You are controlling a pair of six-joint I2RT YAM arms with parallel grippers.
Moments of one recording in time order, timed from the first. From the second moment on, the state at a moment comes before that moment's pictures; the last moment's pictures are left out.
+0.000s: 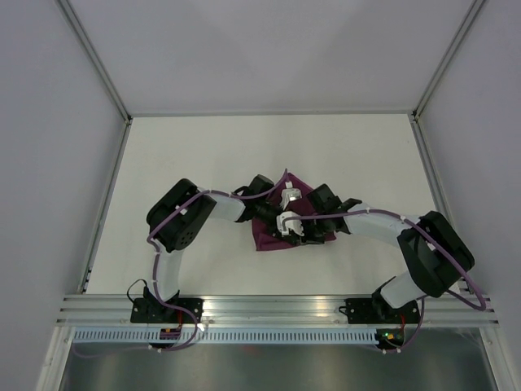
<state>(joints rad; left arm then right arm) -0.72 2.05 1.05 0.13 0.97 -0.13 0.61 1.51 0.72 -0.36 -0.49 -0.96</state>
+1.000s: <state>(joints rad) -0.67 1.40 0.39 0.77 0.07 -0.37 0.41 2.22 1.46 -1.25 -0.88 -1.07</state>
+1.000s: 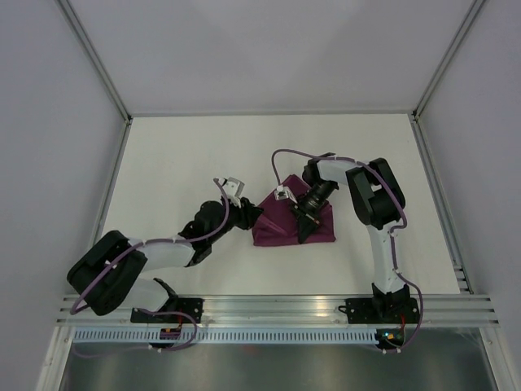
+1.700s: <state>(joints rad) -1.20 1.66 0.56 0.64 -0.16 0.49 0.41 2.31 1.51 -1.37 -0.88 -0.99</state>
